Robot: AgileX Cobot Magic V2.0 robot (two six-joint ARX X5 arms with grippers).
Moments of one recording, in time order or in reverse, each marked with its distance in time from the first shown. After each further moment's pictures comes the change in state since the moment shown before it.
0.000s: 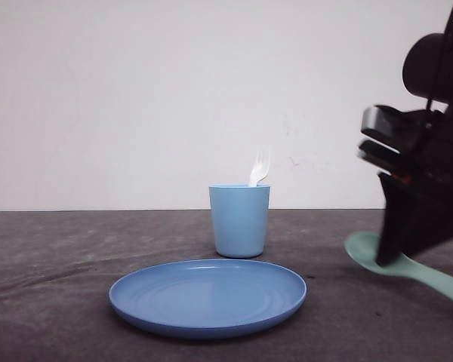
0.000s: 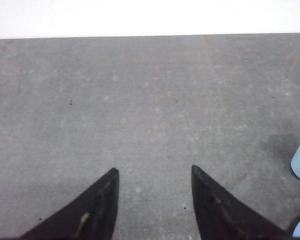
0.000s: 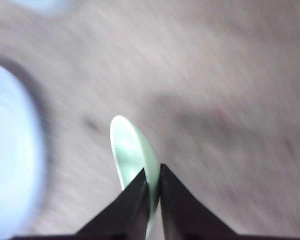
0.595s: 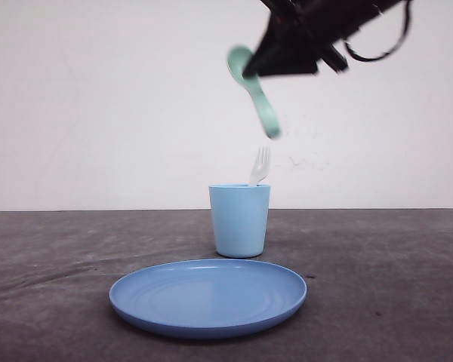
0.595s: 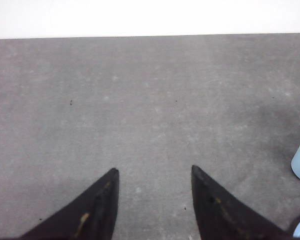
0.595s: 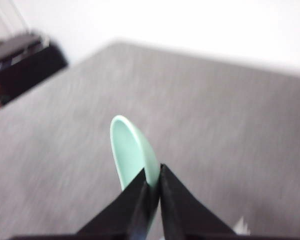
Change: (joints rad) left arm 0.000 0.000 0.000 0.001 0.000 0.000; right arm 0.186 0.009 0.288 0.520 0.052 0.020
